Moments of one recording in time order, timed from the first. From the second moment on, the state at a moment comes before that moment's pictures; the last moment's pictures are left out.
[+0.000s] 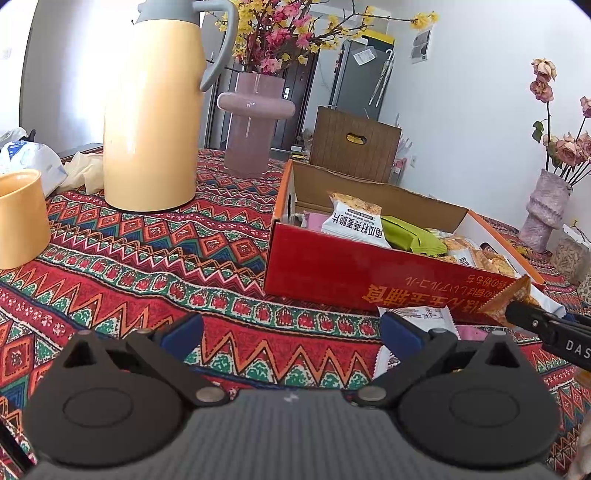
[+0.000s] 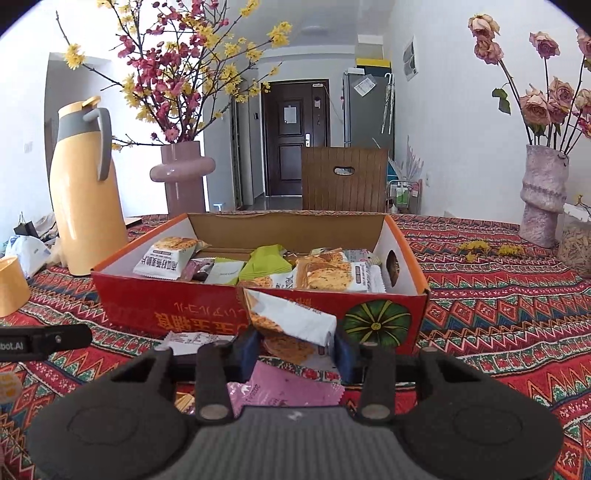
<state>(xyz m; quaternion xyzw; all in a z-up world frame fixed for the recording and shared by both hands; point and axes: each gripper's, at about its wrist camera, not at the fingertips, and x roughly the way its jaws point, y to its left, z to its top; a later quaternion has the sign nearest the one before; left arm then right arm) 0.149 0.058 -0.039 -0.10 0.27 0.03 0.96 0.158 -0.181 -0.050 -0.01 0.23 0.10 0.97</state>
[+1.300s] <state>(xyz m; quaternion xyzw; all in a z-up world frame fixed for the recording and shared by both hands) 0.176 -0.034 -0.055 0.04 0.40 -0.06 0.91 0.105 -0.226 -0.046 0.03 0.22 0.10 0.97</state>
